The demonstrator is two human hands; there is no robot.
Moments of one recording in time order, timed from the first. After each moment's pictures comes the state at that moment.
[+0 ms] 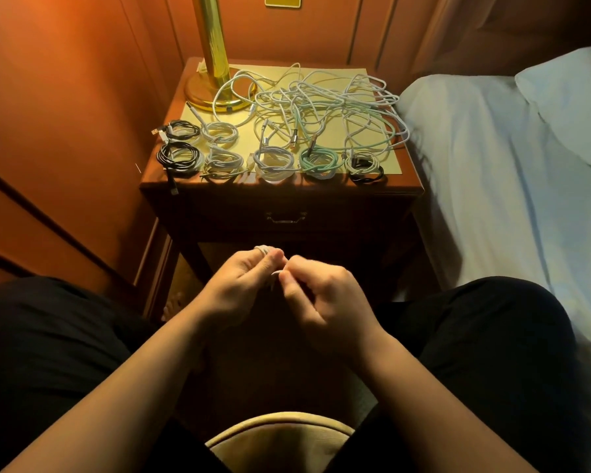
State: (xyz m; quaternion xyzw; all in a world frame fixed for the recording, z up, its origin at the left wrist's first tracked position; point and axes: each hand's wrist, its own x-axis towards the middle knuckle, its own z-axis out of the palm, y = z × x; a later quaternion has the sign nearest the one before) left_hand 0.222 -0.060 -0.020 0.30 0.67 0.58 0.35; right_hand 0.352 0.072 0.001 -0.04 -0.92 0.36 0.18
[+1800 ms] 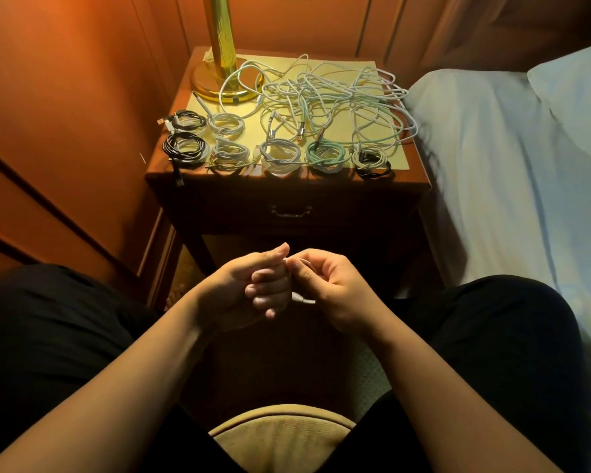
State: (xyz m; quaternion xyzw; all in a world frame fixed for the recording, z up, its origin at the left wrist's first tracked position) left_hand 0.224 -0.062 -0.006 0.16 0.36 0.65 0.65; right_hand 0.344 0.084 -0.007 -0.11 -0.73 0.67 0.01
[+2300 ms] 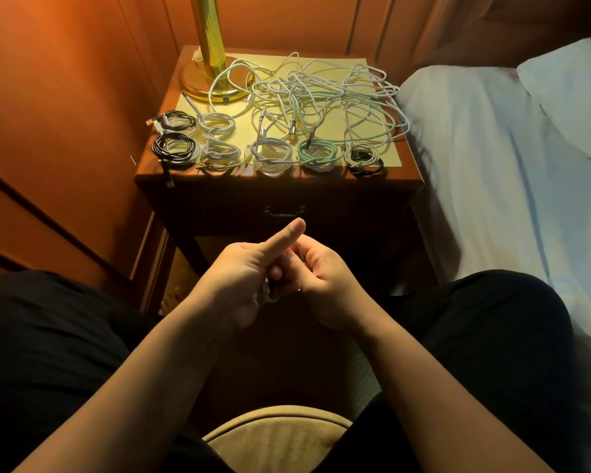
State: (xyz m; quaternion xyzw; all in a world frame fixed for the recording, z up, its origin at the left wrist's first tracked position) left_hand 0.252 -0.038 0.038 0.02 0.60 0.67 0.43; right_hand 0.332 0.078 -0.006 -0.12 -0.76 0.64 0.06
